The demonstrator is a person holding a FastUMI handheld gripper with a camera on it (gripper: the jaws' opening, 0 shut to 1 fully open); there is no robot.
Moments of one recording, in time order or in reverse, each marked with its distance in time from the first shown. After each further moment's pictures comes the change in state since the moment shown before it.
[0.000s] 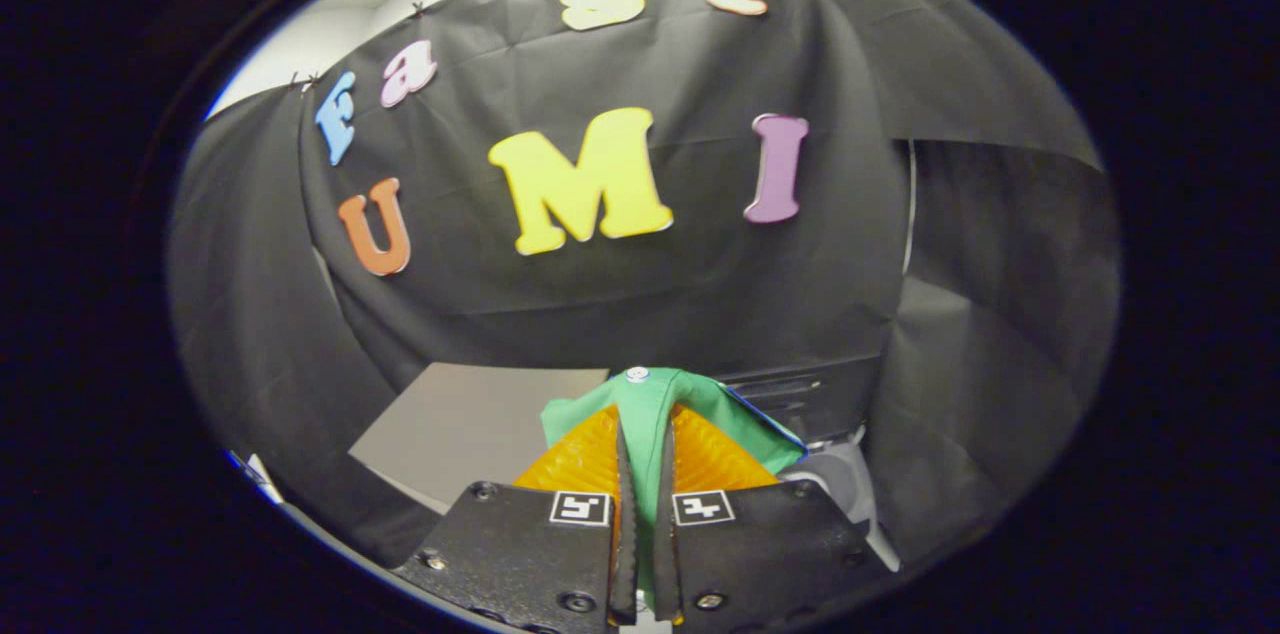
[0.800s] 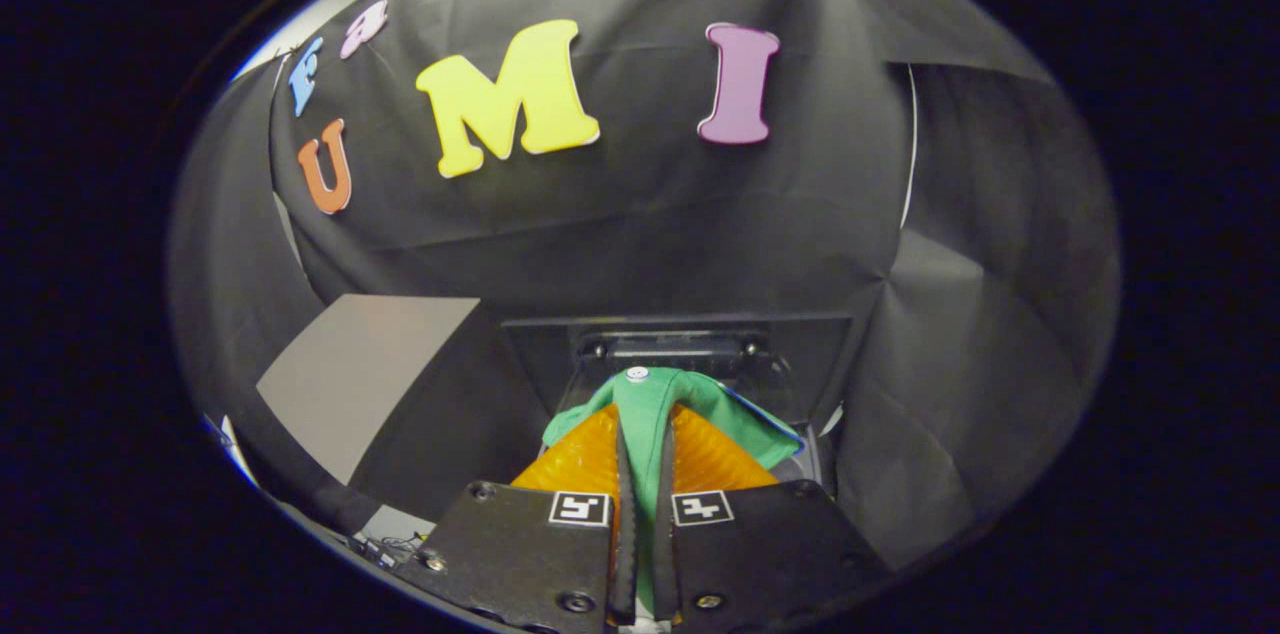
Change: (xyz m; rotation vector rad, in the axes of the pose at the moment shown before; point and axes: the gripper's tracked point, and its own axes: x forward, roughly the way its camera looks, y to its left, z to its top) arm 0.137 -0.114 -0.106 -0.058 0.204 0.036
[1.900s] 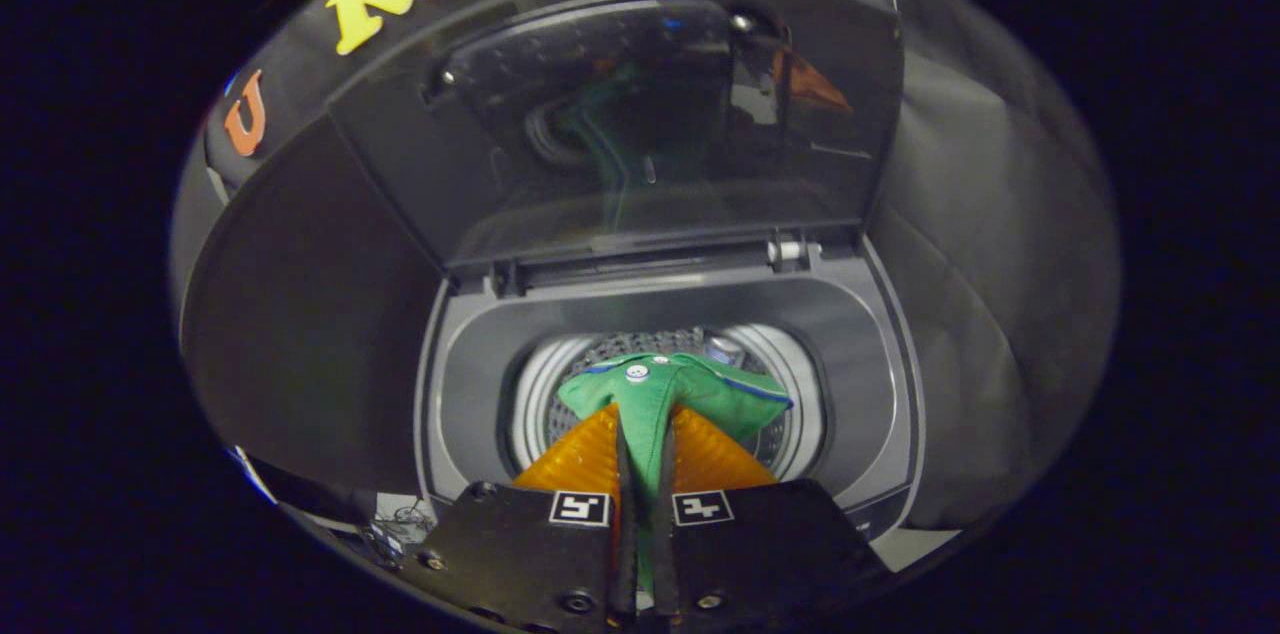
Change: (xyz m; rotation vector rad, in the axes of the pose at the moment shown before) arm 0.126 -0.040 -0.186 0.155 0.385 -0.117
